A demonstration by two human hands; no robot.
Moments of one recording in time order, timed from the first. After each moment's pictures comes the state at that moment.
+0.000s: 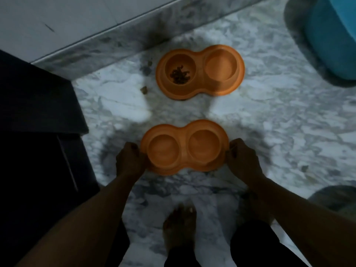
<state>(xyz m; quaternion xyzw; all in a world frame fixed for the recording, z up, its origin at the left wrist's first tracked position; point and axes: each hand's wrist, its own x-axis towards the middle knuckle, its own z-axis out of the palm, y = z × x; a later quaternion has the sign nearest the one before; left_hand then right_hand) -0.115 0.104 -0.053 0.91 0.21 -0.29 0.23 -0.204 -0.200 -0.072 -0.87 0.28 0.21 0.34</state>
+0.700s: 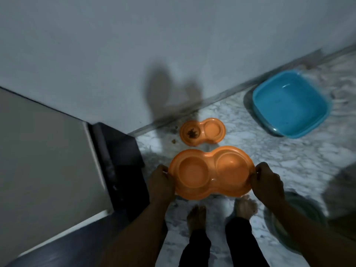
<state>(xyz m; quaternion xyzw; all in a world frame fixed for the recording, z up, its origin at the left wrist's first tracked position) -0.104 0.073 0.335 0.91 0.16 -0.22 0.29 -0.196 -0.209 0.305 -0.87 0.37 0.13 0.29</state>
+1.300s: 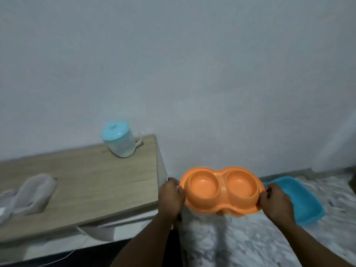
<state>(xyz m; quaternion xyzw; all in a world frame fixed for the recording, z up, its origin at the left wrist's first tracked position) -0.203 0.213 0.765 0.92 0.09 0.03 0.39 -0.232 -0.094 0.728 -0.91 0.26 -0.07 0.31</state>
